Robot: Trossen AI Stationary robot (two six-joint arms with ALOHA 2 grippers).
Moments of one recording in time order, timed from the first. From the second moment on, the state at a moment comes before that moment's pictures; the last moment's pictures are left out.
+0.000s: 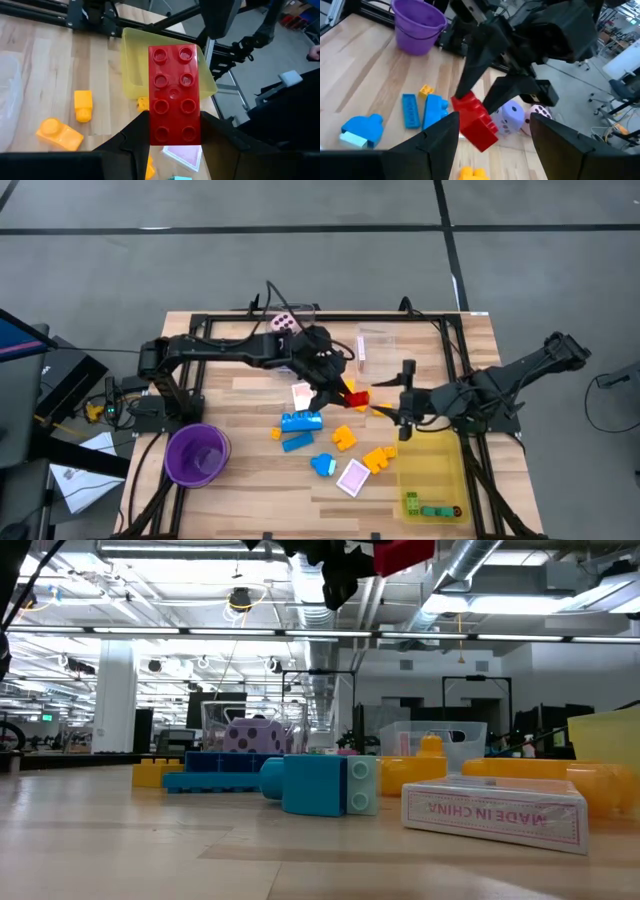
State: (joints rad) left arm 0.11 1.75 1.52 -0.35 0.49 -0.15; right arm 0.43 1.06 0.96 -0.33 0.63 -0.24
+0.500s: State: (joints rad) left arm 0.10 1.75 1.52 -0.28 0.65 -0.28; right arm 0.43 1.07 0.97 -0.29 0.50 -0.34
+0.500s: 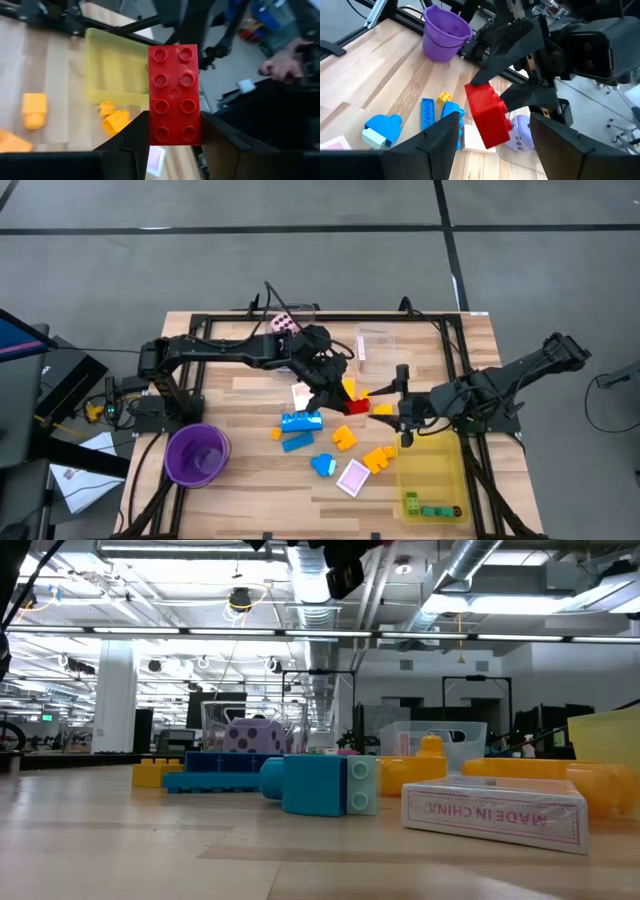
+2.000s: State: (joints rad) left arm 0.10 1.75 1.52 -0.15 0.67 -0.42; right arm 0.42 1.10 0.97 -0.19 0.44 -0.31
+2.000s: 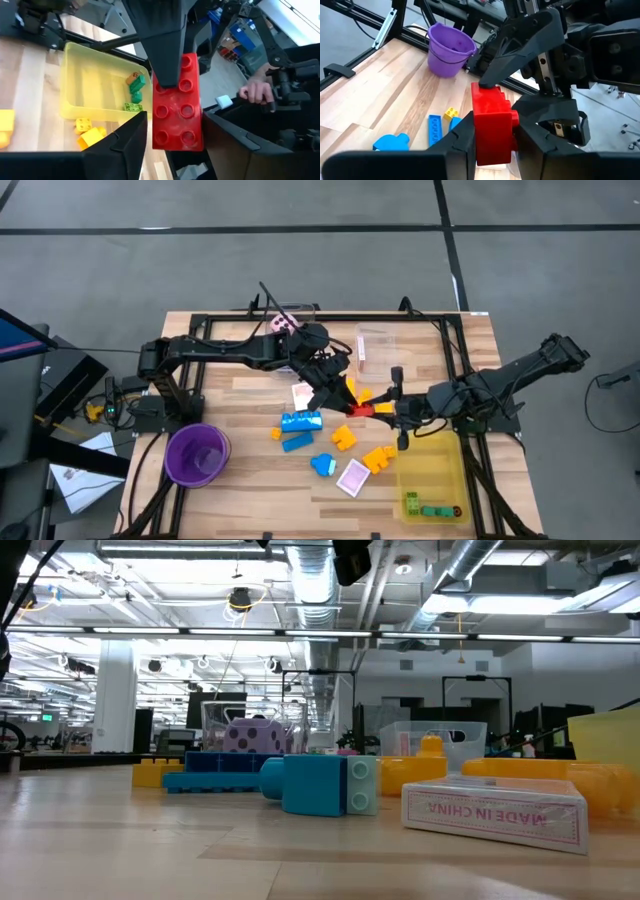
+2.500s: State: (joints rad) left arm 0.15 1.75 1.52 -0.16 0.63 -0.22; right arm 0.43 1.09 0.97 -0.39 0.44 0.08
